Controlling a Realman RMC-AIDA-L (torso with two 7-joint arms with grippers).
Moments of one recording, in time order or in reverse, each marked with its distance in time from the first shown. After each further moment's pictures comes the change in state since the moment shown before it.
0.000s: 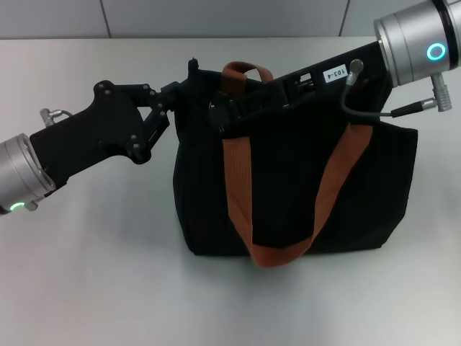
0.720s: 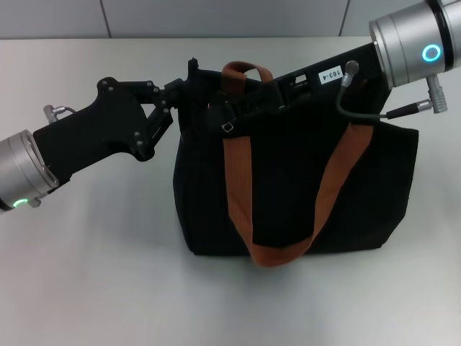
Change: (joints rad) left arm -0.011 -0.002 0.000 -0.001 0.000 -0.001 0.000; right arm 0.002 0.009 0.001 -0.001 0.002 0.000 0.002
